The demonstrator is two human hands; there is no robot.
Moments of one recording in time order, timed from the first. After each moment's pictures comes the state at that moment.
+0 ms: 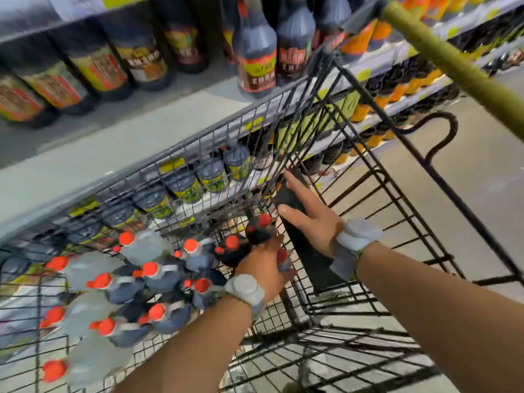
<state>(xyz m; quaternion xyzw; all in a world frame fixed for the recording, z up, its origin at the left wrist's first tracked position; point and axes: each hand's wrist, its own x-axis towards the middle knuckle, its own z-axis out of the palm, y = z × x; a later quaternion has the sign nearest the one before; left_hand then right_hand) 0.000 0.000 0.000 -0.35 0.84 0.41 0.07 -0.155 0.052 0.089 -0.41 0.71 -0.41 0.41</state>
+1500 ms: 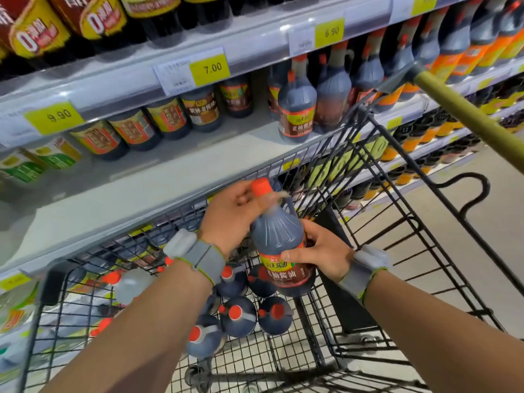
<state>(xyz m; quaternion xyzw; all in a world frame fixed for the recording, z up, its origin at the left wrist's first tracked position) 0.011 -0.122 0.167 -0.40 0.66 0.59 -0.23 -0.131 0.010 0.103 -0.31 0.59 -0.51 0.55</state>
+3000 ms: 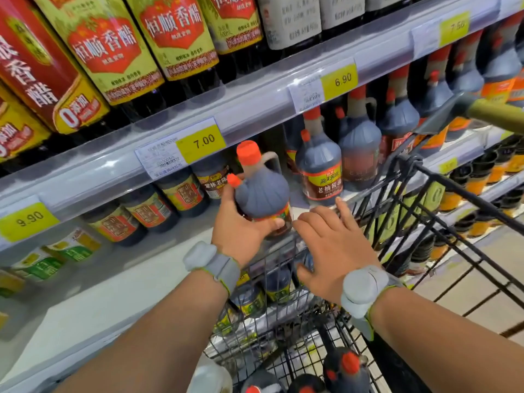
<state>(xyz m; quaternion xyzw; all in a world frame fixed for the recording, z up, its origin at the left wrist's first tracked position) -0.063 -0.249 0.144 -0.36 0.74 0.41 -0.39 -0.189 -0.120 0.098 -0.64 0.75 -0.16 -0.10</state>
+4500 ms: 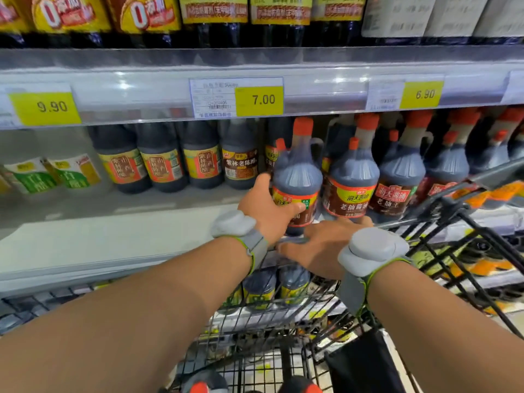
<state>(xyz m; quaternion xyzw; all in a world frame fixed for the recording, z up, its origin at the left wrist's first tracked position) -0.088 -0.255 0.130 -0.50 0.72 0.33 -0.35 -0.184 -0.160 0.161 -0.59 0.80 0.06 0.09</state>
